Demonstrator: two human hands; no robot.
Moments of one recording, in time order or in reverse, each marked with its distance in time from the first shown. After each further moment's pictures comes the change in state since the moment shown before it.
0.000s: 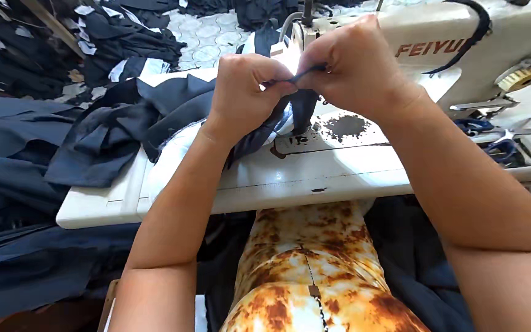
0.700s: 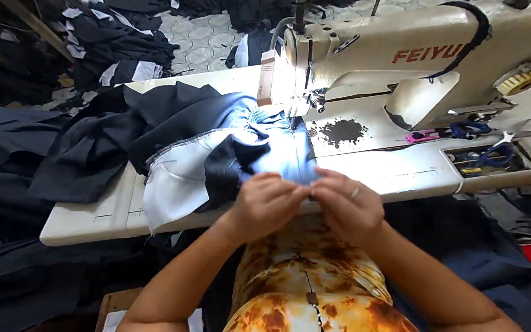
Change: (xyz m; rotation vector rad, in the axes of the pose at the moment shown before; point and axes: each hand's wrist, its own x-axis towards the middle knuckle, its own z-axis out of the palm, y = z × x) left_hand -0.114 0.052 0.046 -0.022 -0.003 0.159; right_hand -0.152 -0.043 0.094 0.013 0.479 -0.097
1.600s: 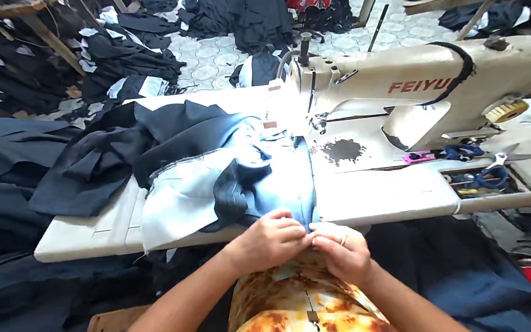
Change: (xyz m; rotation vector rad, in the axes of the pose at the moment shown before) left_hand -0.041 -0.003 0.019 -0.135 -0.250 0.110; right_hand -0.077 -0.005 0.011 0.173 -0.049 0.084
